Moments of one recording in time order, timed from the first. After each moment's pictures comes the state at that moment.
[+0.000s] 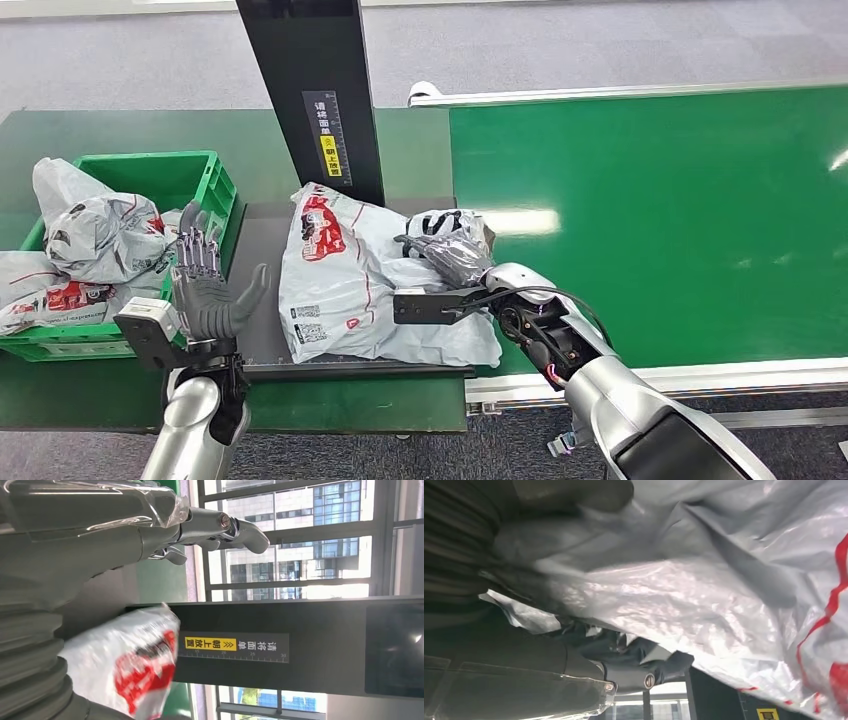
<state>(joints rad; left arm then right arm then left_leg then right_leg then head) -0.21 -0.12 -0.12 -1.41 0.05 0.14 -0.61 -0.83 0.05 0.82 -0.55 0.73 -0.06 -0.39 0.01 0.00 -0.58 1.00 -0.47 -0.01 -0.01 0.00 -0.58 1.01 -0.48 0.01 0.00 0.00</state>
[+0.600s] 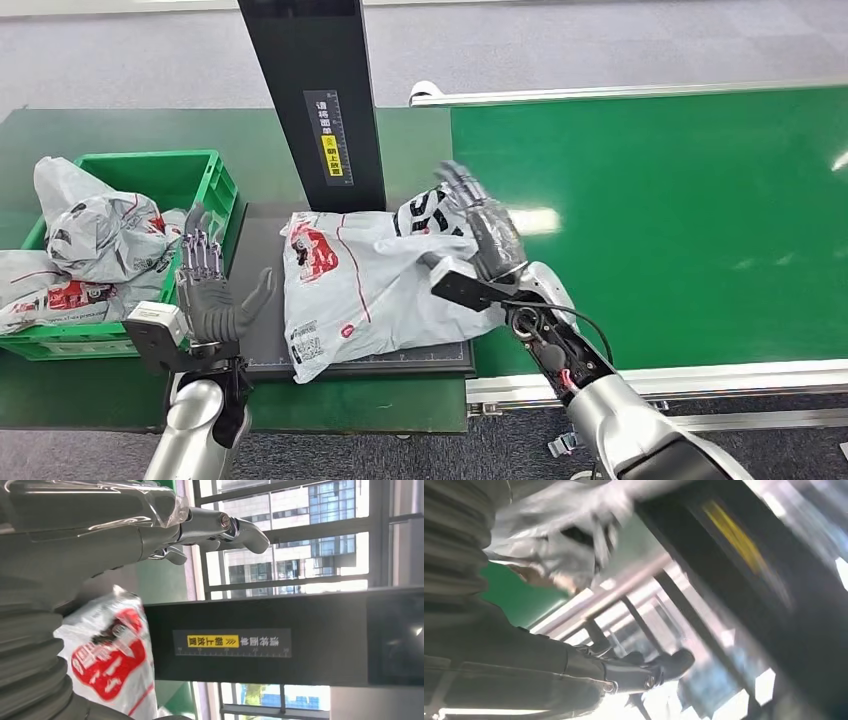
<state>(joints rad) -0.19 -0.12 -0.14 -1.41 0.02 0.16 -0.62 -0.70 0.05 0.59 -0.70 0.41 -0.47 -0.66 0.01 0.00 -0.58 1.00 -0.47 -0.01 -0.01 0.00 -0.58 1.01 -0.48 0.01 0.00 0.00</state>
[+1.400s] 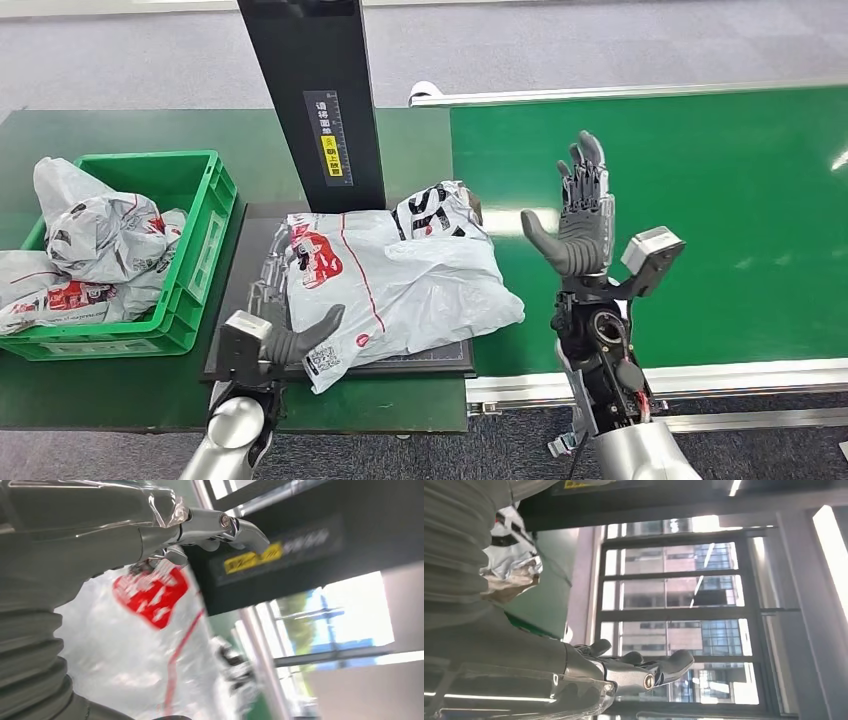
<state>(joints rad) -0.18 -0.11 -0.29 -1.32 -0.22 0.15 -0.50 -0.50 0.04 0.22 -1.08 -0.22 -0.01 -0.68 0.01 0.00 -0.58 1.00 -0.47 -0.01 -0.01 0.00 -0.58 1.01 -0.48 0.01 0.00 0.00</state>
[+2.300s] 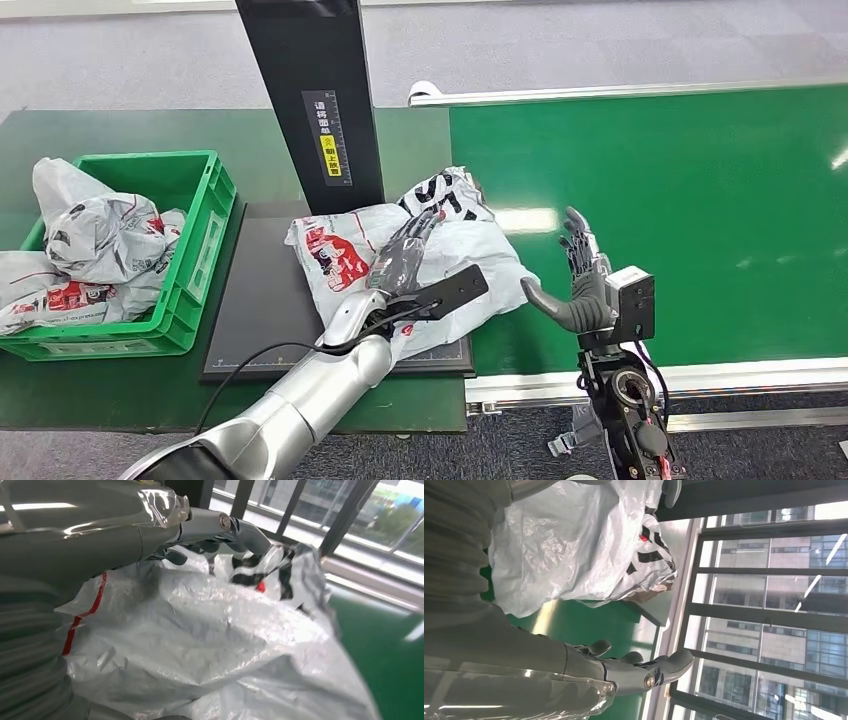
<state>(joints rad) -0.73 -0.34 -0.58 -0.57 -0.84 0.26 0.04 -0.29 -0.01 0.14 -1.19 0.01 0.02 -0.45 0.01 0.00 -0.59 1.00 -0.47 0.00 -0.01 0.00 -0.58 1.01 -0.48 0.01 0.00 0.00</state>
